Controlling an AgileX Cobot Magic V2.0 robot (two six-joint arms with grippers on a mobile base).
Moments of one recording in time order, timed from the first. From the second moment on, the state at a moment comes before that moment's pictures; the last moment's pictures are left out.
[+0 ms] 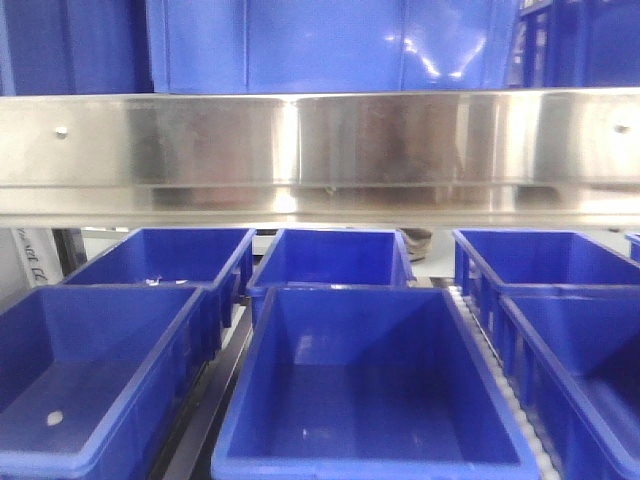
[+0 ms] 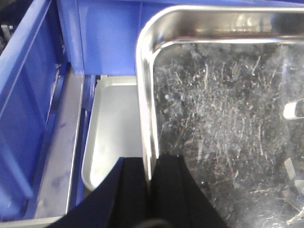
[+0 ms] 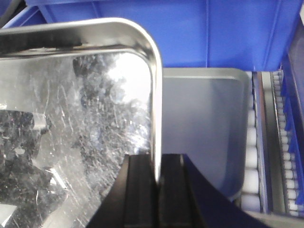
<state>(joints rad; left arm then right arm) -0.71 1.31 -1.53 0.58 0.97 -0.71 0.61 1.30 -1.53 -0.32 0.93 0.70</state>
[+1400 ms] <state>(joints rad) -0.71 1.31 -1.53 0.64 0.95 -0.71 0.61 1.30 -1.53 -0.32 0.91 0.70</state>
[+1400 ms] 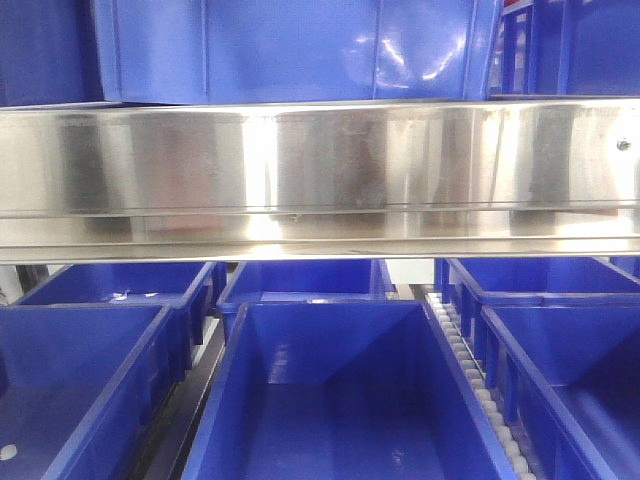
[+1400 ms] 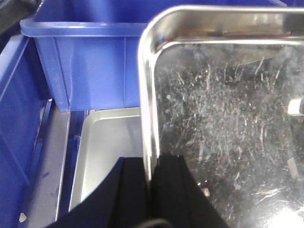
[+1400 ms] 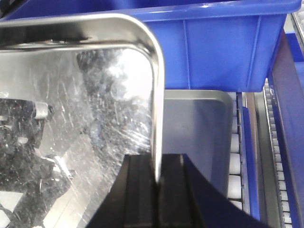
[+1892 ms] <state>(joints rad) -0.71 1.32 -1.54 0.66 0.94 -0.72 0.60 1.33 -1.53 -0.34 0.85 0.70</state>
